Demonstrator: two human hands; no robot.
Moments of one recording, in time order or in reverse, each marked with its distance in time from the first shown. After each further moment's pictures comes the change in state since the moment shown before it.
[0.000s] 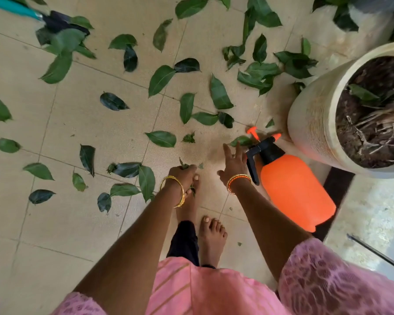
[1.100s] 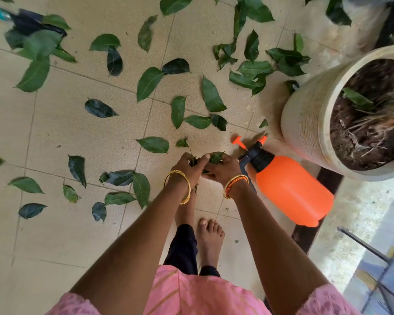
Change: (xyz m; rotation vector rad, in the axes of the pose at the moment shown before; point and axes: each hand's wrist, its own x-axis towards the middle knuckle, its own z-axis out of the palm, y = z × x) left_hand 0.009 0.036 0.013 0.297 -0.058 0.214; right_hand -0.025 -0.045 -0.043 1.312 -0.155 0.300
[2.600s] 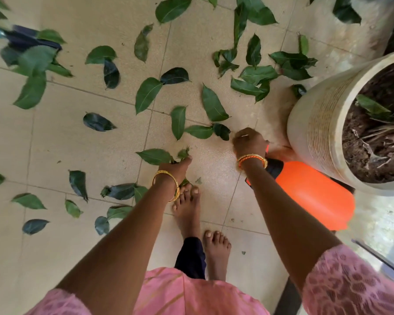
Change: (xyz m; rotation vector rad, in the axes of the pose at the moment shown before) left_hand 0.047 0.004 -0.028 -0.267 0.062 -0.269; right_hand 0.070 -0.054 -0.029 -0.671 0.507 -0.330
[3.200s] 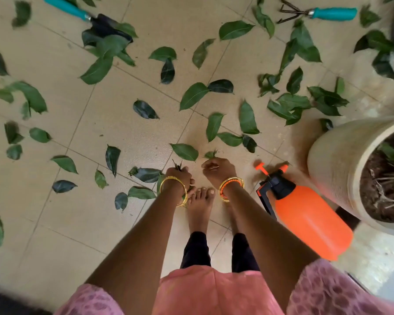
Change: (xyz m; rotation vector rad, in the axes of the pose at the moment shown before) left_hand -0.032 -0.025 -0.052 -0.306 0.042 -0.074; right_hand -0.098 -0.045 0.060 -0.200 -0.542 -0.154
